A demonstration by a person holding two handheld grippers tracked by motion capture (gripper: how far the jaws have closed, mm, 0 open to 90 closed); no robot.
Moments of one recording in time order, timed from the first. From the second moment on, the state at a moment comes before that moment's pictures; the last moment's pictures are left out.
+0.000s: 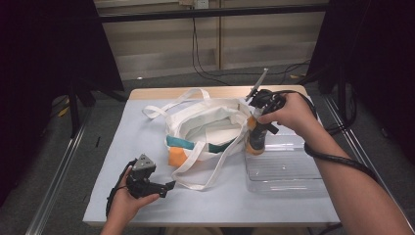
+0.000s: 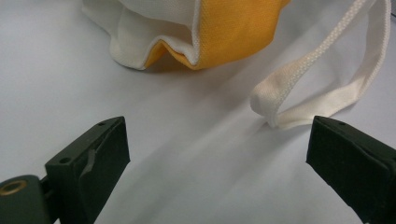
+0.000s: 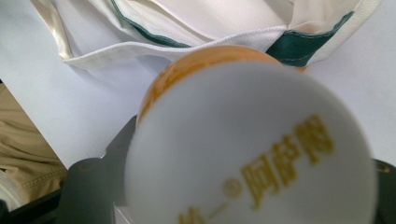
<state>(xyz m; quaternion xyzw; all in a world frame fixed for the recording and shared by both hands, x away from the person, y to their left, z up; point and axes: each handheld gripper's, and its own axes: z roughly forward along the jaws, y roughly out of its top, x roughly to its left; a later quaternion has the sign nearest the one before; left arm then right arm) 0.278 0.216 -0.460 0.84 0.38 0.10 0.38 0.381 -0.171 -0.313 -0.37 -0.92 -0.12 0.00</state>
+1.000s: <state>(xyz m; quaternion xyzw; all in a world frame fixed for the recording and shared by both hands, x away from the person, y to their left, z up) 0.278 0.219 -0.459 0.83 0.38 0.11 0.38 0.382 -0.168 -0.324 -0.36 -0.92 -0.12 0.00</state>
